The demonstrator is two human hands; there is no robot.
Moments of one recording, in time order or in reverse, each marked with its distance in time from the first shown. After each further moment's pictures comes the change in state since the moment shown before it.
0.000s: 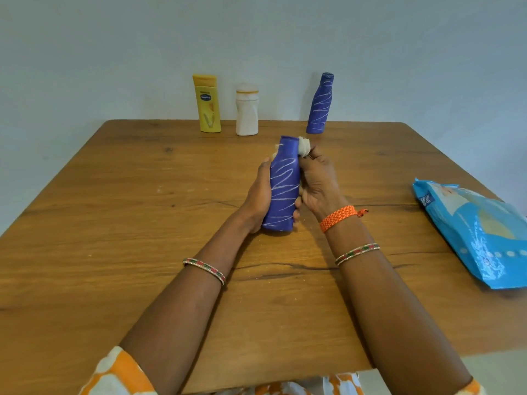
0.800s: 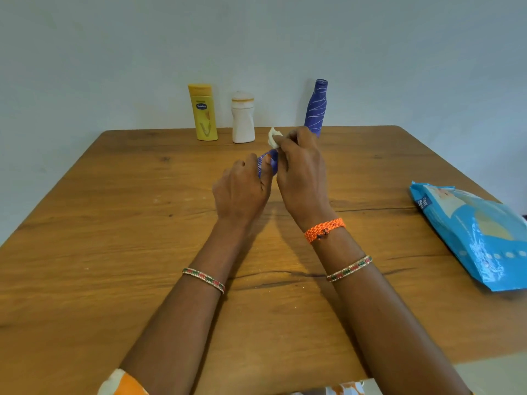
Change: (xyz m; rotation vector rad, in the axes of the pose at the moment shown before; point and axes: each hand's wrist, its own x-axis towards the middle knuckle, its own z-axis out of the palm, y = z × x) left_hand -0.004 0.015 -0.010 1.485 0.898 0.599; right_hand -0.023 -0.005 0.020 -1.293 0.093 -1.077
